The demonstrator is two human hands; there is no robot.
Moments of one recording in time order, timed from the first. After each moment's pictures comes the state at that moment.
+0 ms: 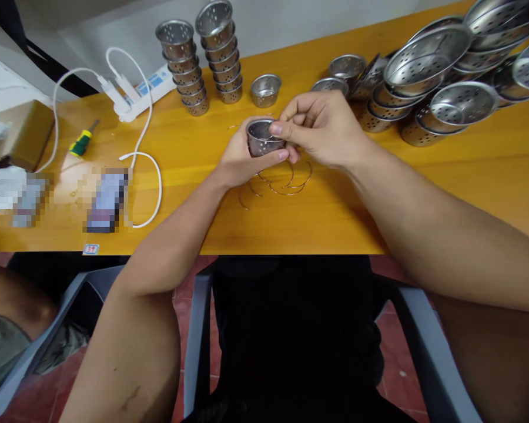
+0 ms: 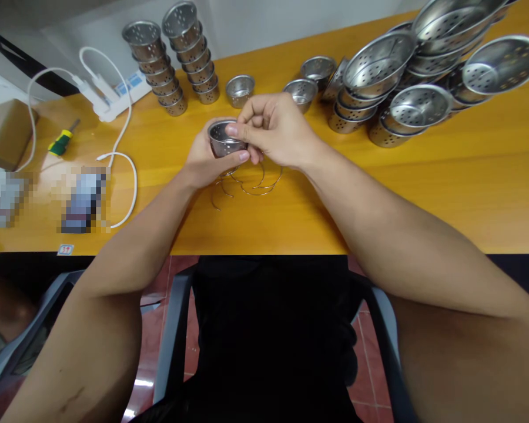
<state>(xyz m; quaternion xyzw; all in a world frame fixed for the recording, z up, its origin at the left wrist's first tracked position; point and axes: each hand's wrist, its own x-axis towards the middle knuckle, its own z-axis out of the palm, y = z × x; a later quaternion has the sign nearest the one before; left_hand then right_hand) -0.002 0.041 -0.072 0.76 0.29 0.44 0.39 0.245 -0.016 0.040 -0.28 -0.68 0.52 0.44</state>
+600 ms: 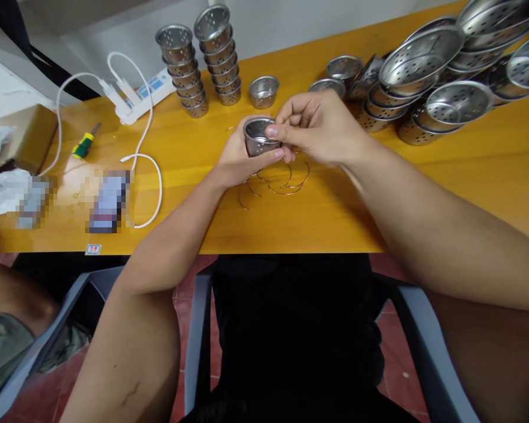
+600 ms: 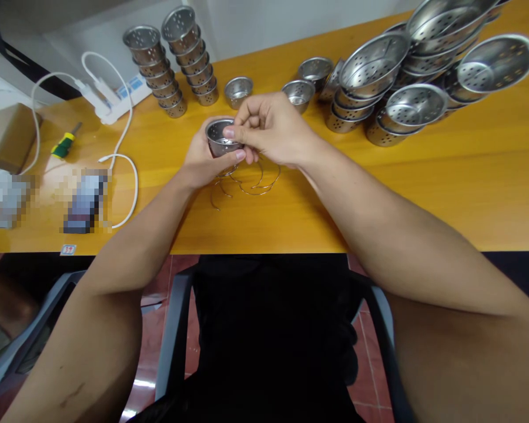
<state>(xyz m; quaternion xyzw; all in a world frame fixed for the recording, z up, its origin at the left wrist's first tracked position) -0.009 0.039 -0.065 0.75 0.28 0.45 0.40 0.246 -0.011 0.040 -0.28 -0.68 0.53 0.42</state>
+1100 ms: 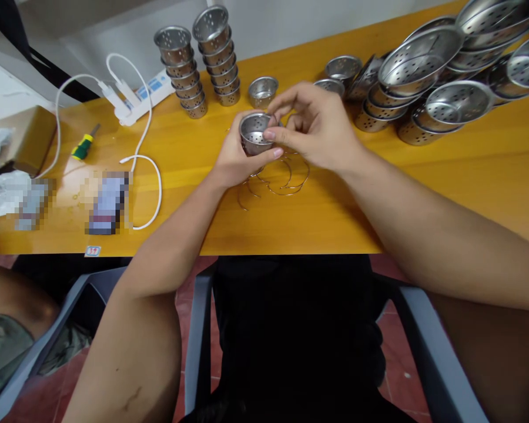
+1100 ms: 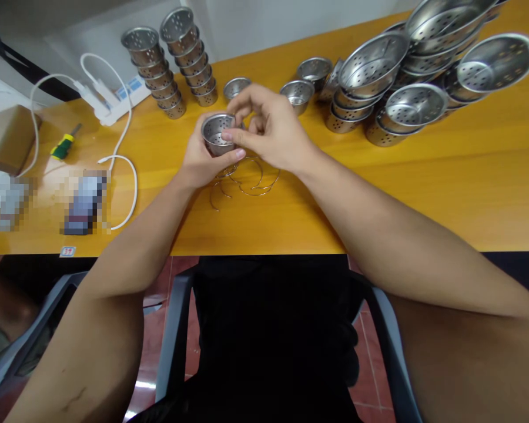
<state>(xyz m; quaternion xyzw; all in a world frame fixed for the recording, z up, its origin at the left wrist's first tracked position) -0.005 0.041 -0.061 0.76 0.30 0.48 0.33 0.243 -0.008 0.027 -0.28 -0.70 0.41 0.51</state>
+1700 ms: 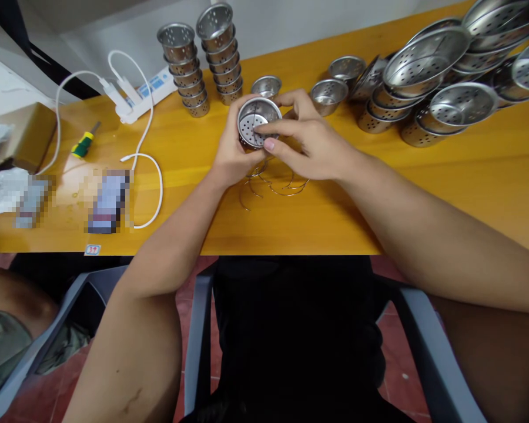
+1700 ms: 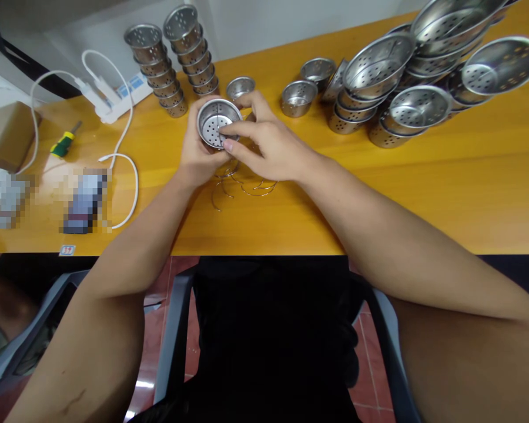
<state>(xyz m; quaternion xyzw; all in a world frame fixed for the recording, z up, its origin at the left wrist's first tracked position) -0.002 0.051 -0.057 0.75 0.31 0.51 0.29 0.248 -0.016 0.013 -0.29 -0.83 0.22 0.43</state>
